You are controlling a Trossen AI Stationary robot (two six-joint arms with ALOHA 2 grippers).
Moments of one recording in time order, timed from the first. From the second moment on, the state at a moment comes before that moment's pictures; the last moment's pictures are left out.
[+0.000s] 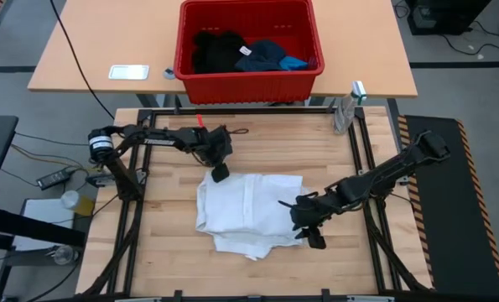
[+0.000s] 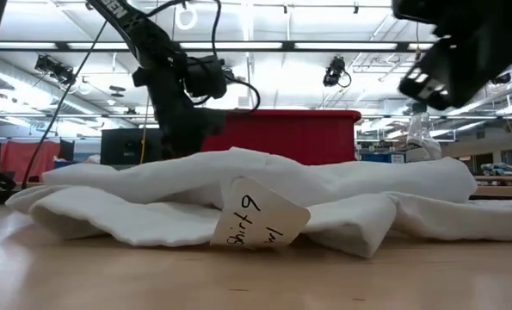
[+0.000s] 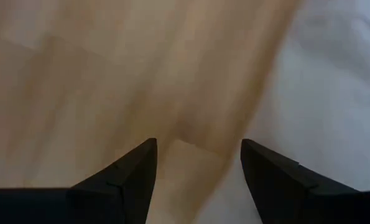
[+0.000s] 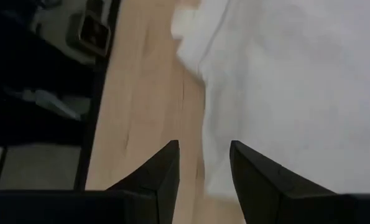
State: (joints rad) left arm 0.35 1.67 0.98 -0.50 0.16 -0.08; right arm 0.42 1.38 0.82 -0.34 -0.18 0.48
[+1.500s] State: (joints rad) left arm -0.05 1.96 1.46 -0.35 0.36 -0.08; right arm 0.65 1.22 0.64 -0.67 -0.03 0.97
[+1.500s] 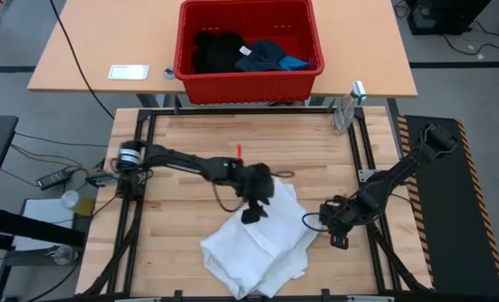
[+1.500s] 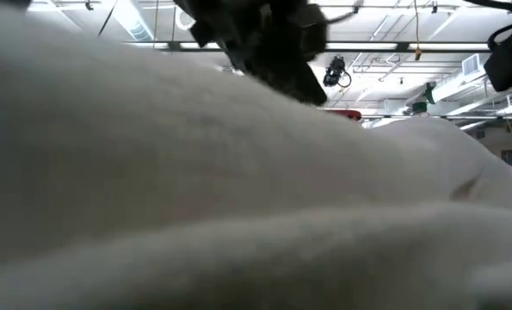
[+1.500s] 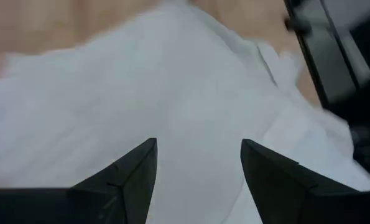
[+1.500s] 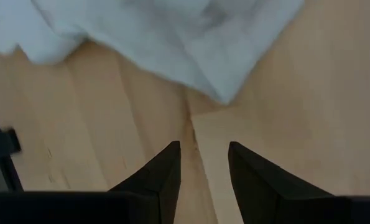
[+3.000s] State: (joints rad) left arm 0.11 1.62 1.21 -0.47 0.10 0.12; right arm 0.29 1.09 0.64 -0.45 0.20 0.67
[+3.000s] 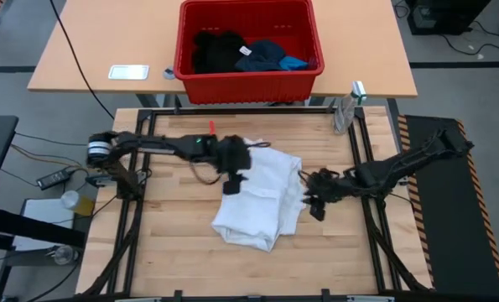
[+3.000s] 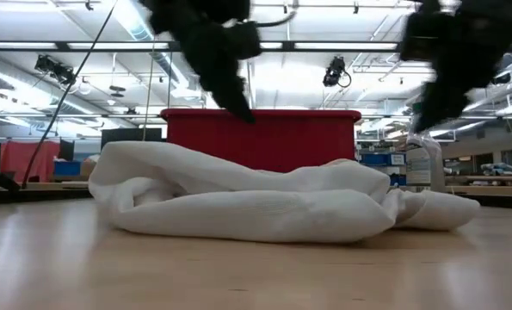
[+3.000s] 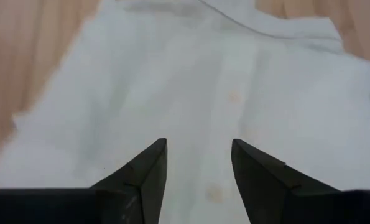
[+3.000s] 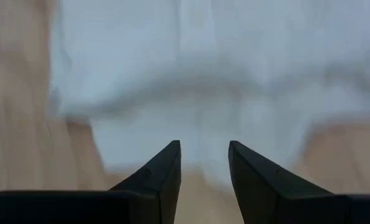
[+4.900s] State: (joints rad) left arm -0.24 1.74 0.77 0.34 0.01 -0.59; right arm -0.06 1.16 0.67 -0.17 -0.16 0.20
